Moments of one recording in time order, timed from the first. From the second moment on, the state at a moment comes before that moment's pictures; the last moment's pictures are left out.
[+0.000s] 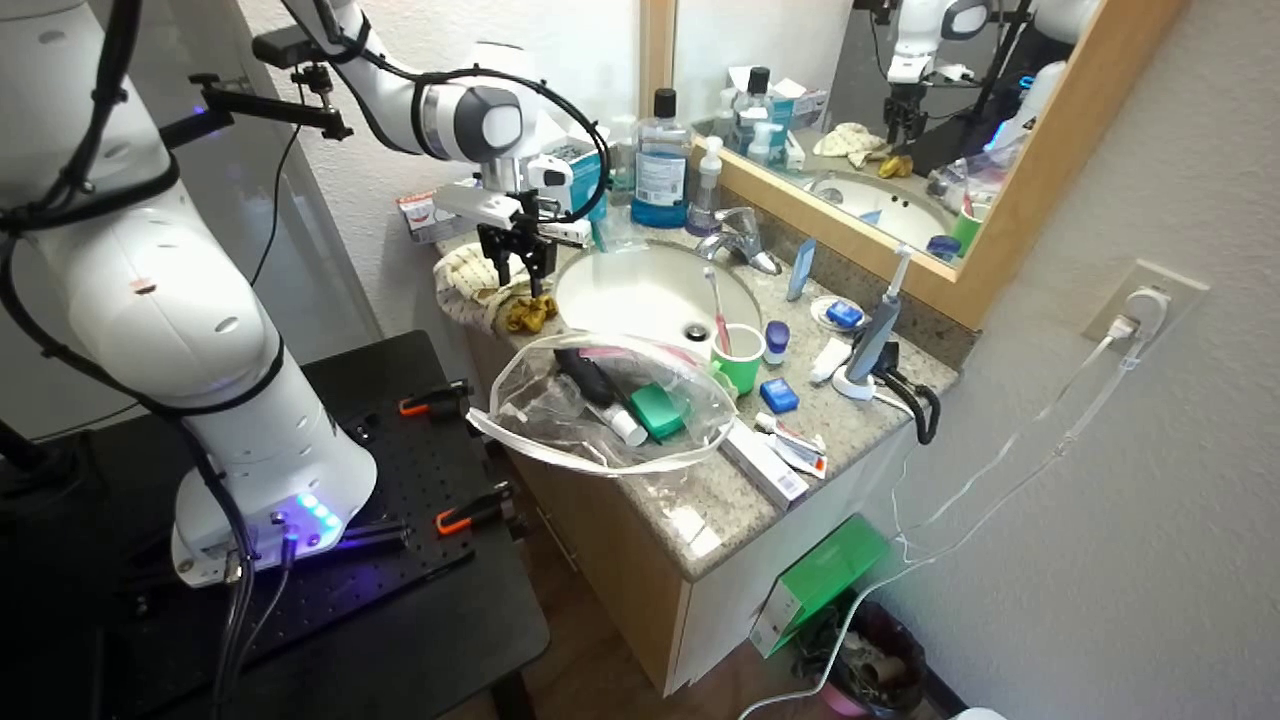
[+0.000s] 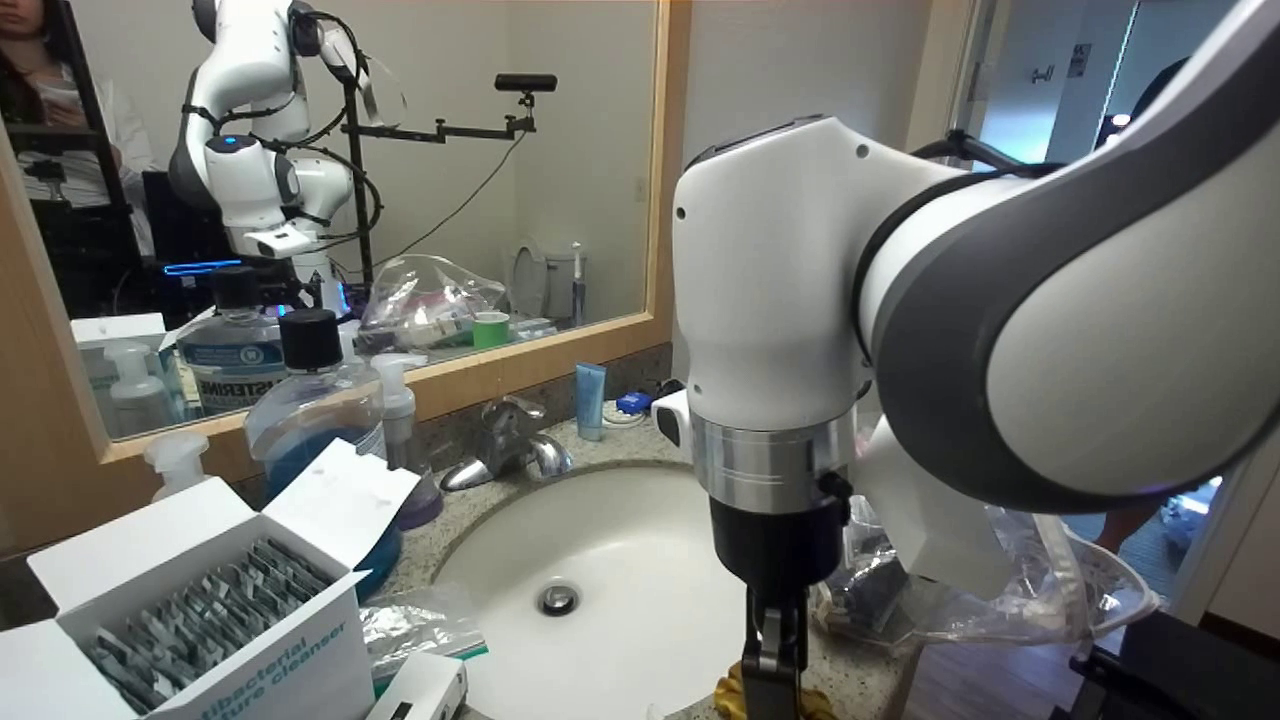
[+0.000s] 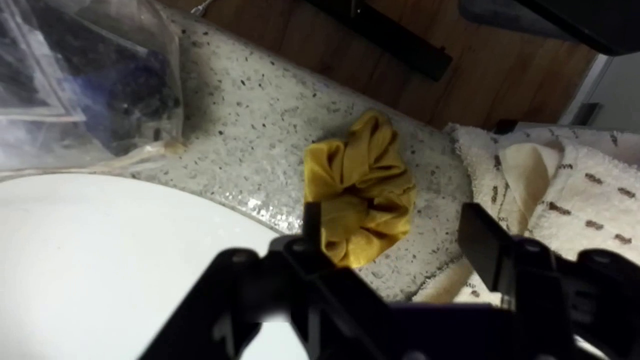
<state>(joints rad) 0.25 0.05 0.24 -2.58 -0.13 2.48 0.07</state>
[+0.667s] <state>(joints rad) 0.24 -0.06 0.24 -2.67 -0.07 2.60 0.09</state>
